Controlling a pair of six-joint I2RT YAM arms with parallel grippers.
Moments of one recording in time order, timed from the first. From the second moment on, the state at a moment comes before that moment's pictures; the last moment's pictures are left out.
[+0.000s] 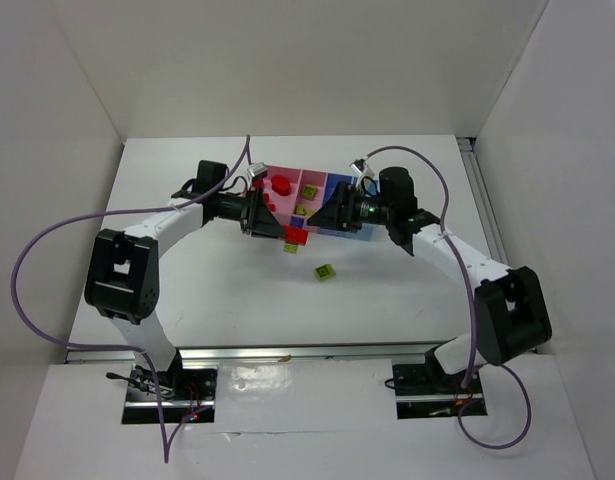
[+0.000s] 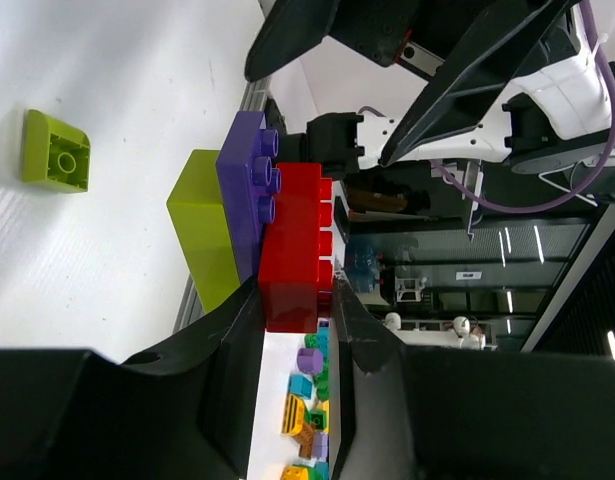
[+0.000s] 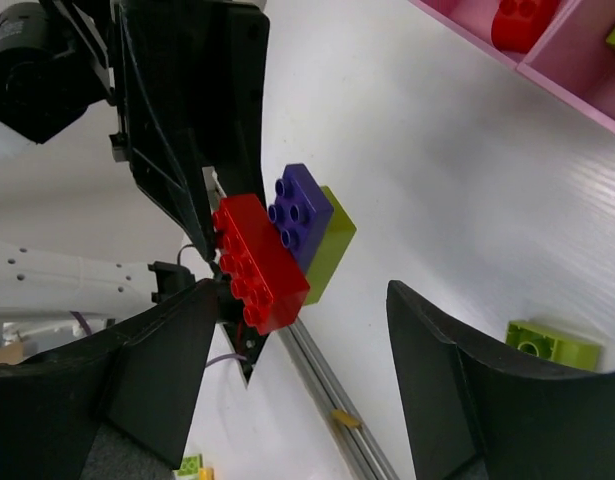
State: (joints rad) left arm -0.21 1.75 1.20 -0.25 1.38 -0.48; right arm 0.38 1.43 0.95 0.07 -0.72 0.70
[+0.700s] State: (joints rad) left arm -0.24 1.75 1.19 -0.25 1.45 -0.45; right arm 0.42 1.63 1.02 0.26 -0.88 0.79
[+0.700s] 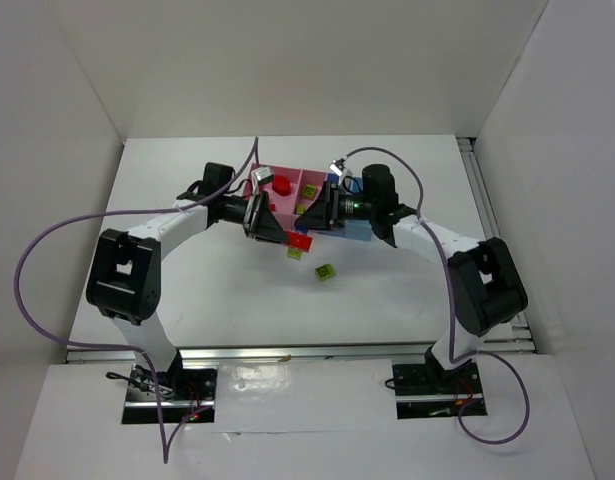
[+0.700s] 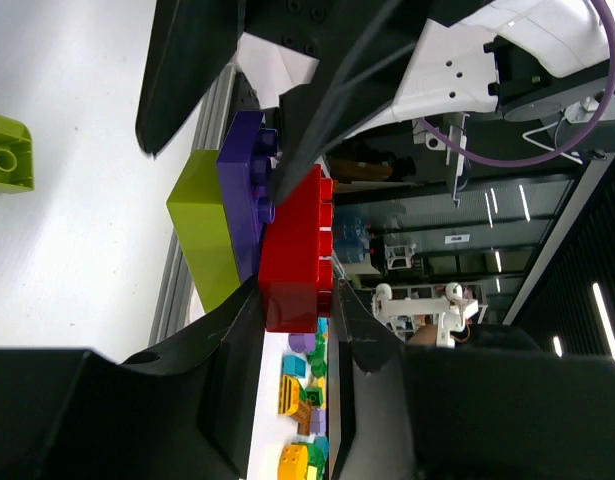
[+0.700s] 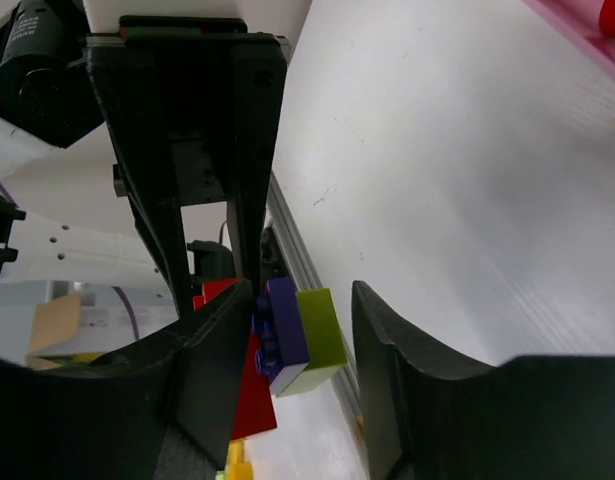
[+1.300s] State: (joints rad) left arm -0.25 1.75 1.19 -0.25 1.41 -0.45; right arm 0.42 1.64 0.99 0.23 -0.82 0.79
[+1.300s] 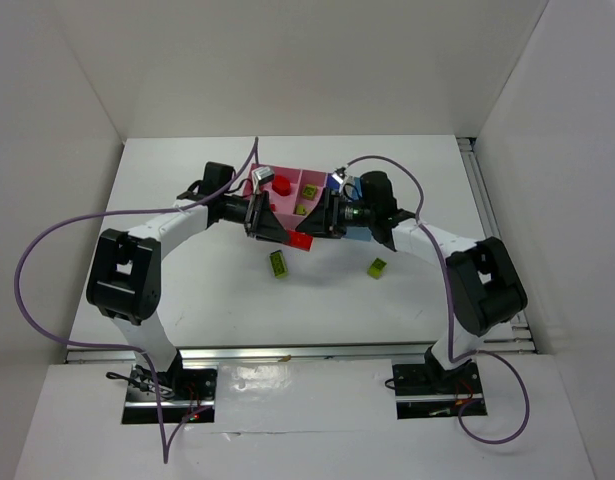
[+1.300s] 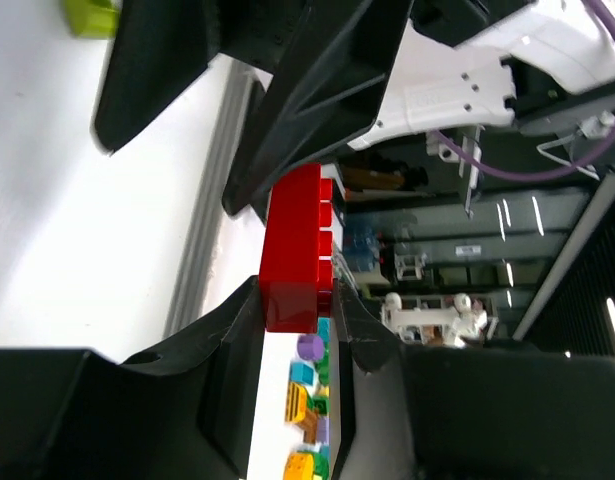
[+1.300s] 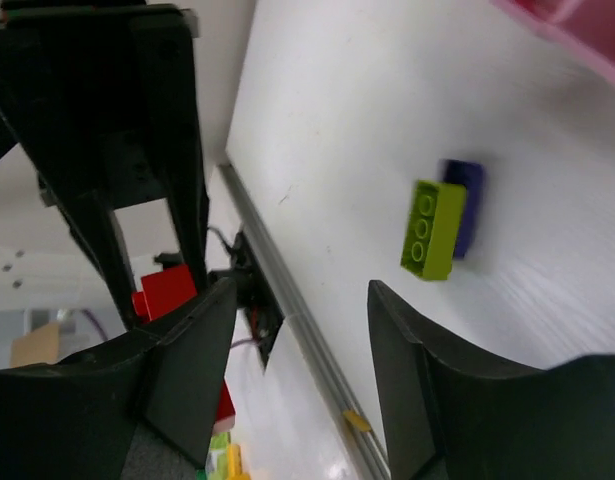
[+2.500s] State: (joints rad) left arm -0.10 2.05 1.84 -0.57 0.55 -0.55; right arm 0.39 1.33 1.09 -0.43 0.09 0.63
